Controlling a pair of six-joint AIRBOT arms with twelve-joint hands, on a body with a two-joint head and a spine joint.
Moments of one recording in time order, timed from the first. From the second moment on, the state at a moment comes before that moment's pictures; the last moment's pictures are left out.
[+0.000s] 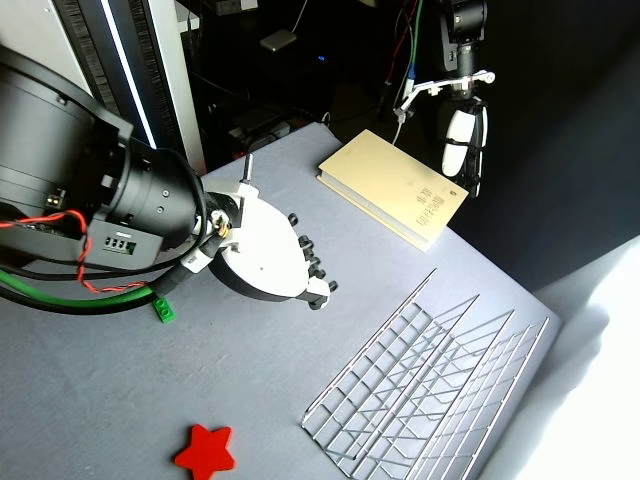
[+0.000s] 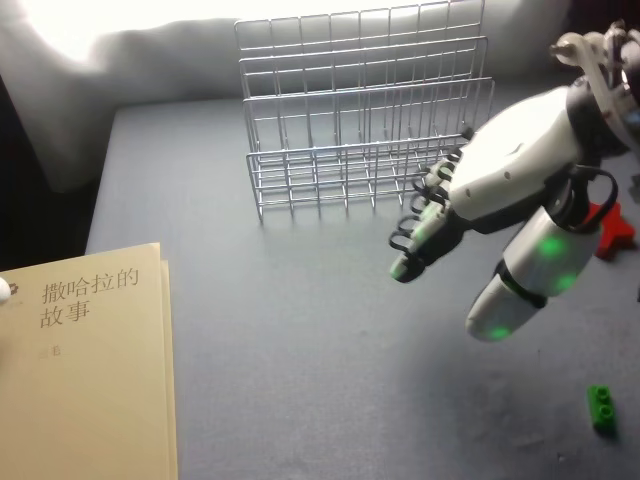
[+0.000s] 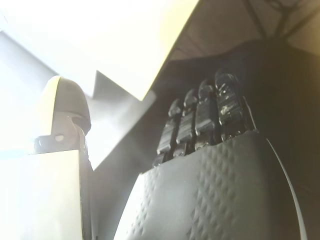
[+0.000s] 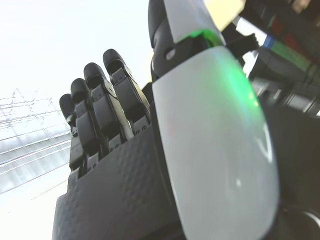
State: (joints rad) left arm 1.00 -0.79 1.24 -0.07 -0.07 -1.07; right arm -0.03 -1.15 1.26 -2.56 0.74 1.44
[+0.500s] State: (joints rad) left arm 1.00 -0.85 1.28 -0.07 -0.07 -1.07; right arm -0.04 -1.05 1.23 -2.56 0.72 1.65
